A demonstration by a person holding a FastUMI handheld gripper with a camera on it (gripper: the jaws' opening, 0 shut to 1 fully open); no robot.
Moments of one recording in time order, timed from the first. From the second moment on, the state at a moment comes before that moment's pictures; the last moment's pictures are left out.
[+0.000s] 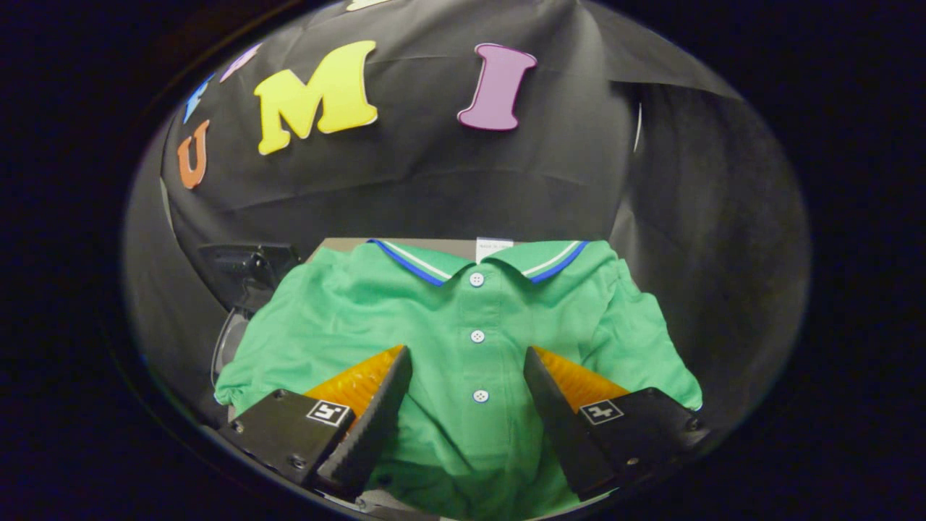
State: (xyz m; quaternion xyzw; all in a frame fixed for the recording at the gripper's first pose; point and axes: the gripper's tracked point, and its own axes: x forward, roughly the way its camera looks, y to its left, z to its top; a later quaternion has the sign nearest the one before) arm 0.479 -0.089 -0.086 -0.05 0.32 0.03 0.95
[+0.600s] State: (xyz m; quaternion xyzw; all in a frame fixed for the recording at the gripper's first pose) arm 0.482 -0.077 -0.083 -0.08 0.32 0.04 0.94
